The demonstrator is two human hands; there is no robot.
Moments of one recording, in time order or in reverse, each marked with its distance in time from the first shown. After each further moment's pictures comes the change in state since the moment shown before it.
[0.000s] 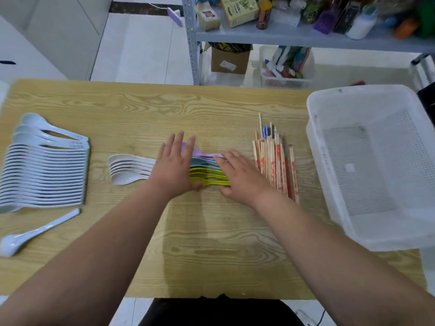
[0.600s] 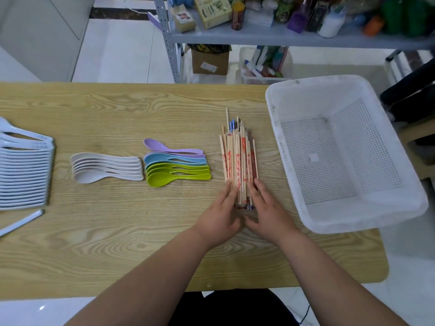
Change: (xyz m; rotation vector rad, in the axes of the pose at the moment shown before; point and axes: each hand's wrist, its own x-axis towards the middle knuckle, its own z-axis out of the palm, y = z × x) left_hand -0.065 0.186 0.089 -0.643 -0.094 0.222; right_hand -0.165 0.079 0.047 0.212 0.011 0.317
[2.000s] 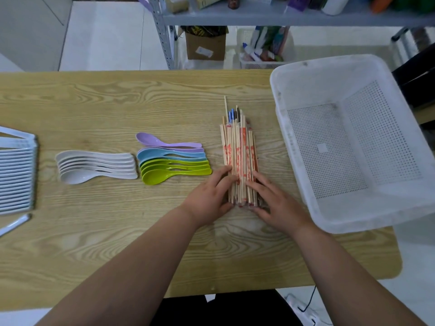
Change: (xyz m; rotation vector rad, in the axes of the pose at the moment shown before) left_hand 0.034 -0.043 -0.030 0.210 0.007 0.252; right_hand 0.014 0.021 -0.003 0.110 0.126 -0.206
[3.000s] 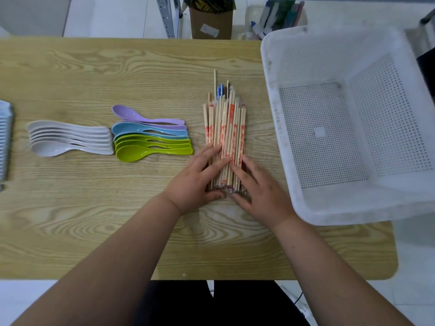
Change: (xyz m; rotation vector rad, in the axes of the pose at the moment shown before) left_hand 0.004 0.007 0.023 0.101 0.143 0.070; right_hand -0.008 0.017 0.022 -0.114 0.152 -0.099
